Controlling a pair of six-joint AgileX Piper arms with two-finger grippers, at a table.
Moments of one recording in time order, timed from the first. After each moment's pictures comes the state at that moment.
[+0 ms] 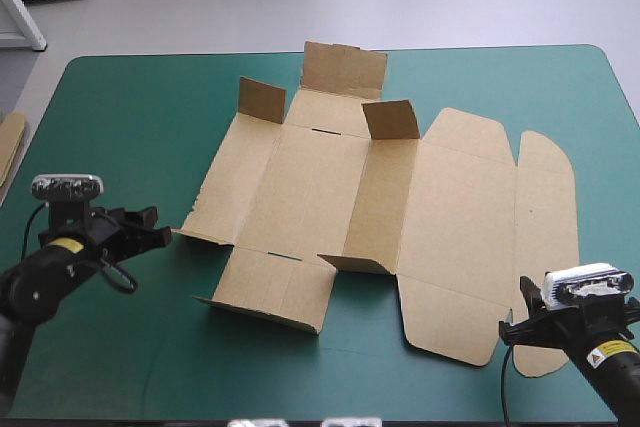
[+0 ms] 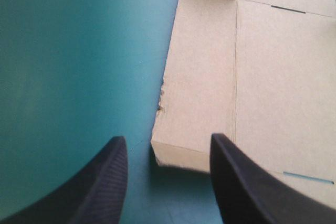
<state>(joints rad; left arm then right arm) 0.06 0.89 -0.76 -0.35 0.61 0.25 0.09 0.39 -0.43 0.13 0.61 -0.15</state>
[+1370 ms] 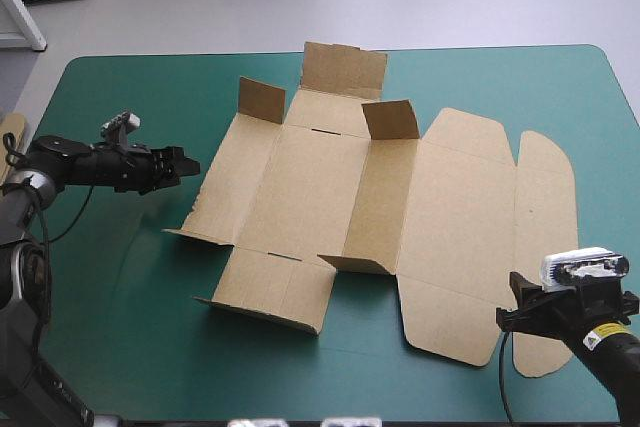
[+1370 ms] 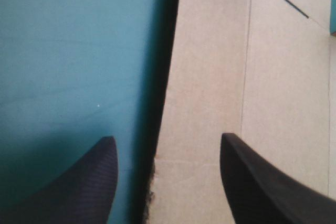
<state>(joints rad) 0.27 1.84 -1.25 -0.95 0.94 0.70 0.09 0.48 -0.49 0.14 0.65 -0.10</state>
